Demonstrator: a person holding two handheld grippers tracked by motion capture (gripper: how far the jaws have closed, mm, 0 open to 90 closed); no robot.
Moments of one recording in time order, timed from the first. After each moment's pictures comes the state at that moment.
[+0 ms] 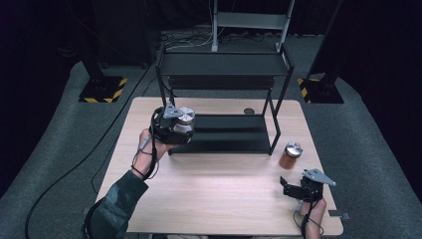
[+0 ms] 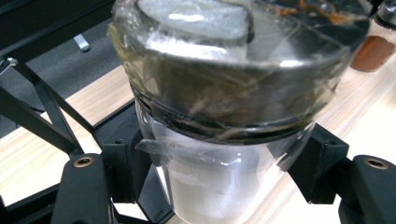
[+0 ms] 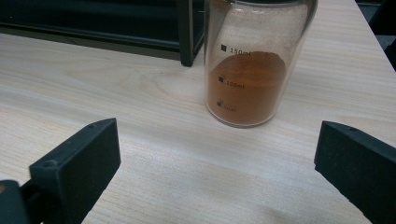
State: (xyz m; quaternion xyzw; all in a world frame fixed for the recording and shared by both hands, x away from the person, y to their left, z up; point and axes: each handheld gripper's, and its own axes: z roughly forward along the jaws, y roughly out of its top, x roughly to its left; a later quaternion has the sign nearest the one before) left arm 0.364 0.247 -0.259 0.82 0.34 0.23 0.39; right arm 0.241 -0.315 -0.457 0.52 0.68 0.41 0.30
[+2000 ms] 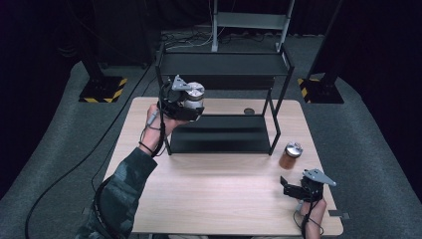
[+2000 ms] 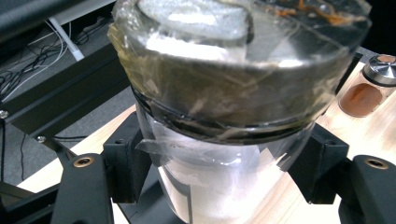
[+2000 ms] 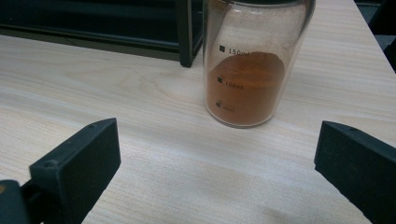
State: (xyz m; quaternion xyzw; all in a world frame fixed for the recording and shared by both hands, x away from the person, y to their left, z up) left arm 0.391 0.226 -0.206 0.82 0.33 0.24 0.41; right arm 0.241 -0.315 -0.457 0.52 0.68 0.41 0.30
